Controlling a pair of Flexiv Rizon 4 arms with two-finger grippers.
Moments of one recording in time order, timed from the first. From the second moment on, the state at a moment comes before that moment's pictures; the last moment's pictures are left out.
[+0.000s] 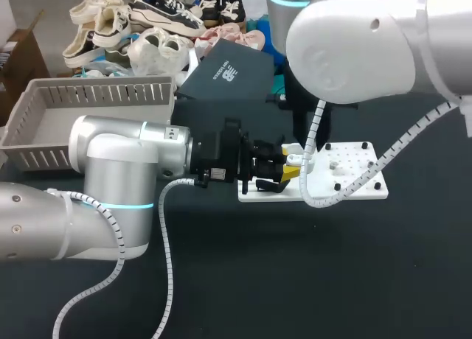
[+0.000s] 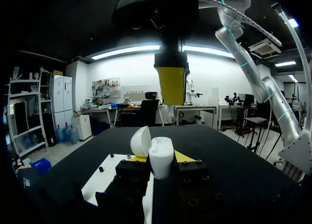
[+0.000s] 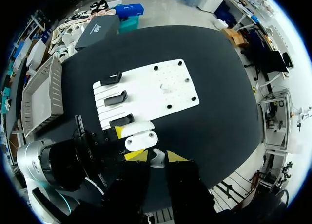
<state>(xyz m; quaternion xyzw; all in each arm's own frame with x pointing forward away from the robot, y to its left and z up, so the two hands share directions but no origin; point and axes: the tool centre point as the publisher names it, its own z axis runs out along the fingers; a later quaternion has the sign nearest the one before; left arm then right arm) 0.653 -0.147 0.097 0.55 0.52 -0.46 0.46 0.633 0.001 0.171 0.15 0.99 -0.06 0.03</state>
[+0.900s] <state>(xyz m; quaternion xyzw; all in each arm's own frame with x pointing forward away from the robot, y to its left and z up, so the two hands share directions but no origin) 0.653 -0.147 0.097 0.55 0.52 -0.46 0.46 0.646 0.004 0.147 0.17 0.98 -0.09 0.05</state>
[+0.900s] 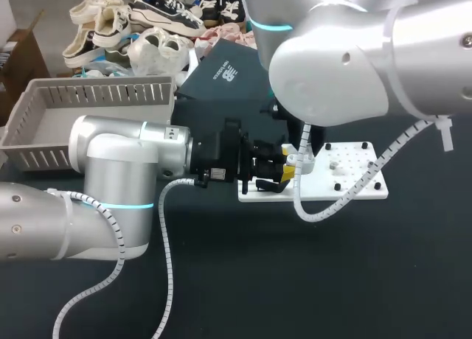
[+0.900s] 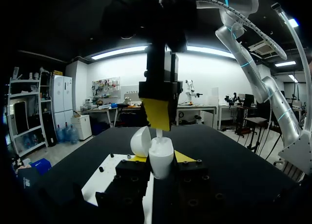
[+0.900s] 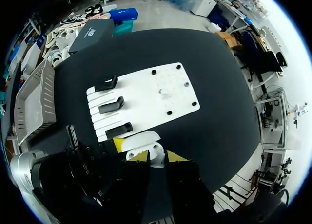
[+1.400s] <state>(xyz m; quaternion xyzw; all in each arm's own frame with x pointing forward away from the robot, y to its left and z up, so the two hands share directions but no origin) 0.653 -0.147 0.097 0.55 0.52 -0.46 0.46 0.646 0.003 0.142 0.17 0.98 -0.10 0.04</state>
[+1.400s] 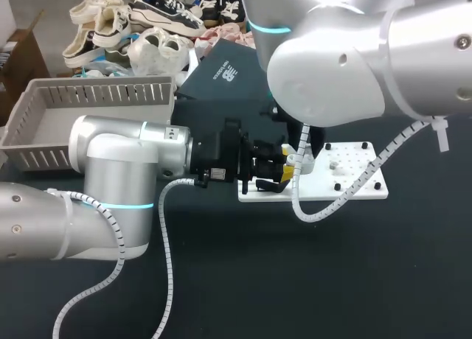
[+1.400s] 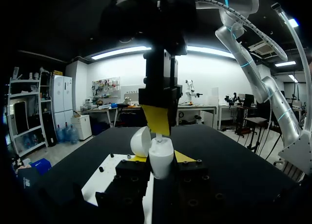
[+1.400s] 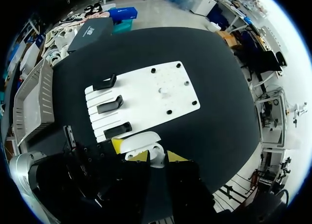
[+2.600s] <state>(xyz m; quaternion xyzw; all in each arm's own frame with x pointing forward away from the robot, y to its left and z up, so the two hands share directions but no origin) 0.653 -0.147 0.097 0.55 0.52 -0.46 0.46 0.648 0.004 0.134 0.17 0.98 -0.10 0.04</state>
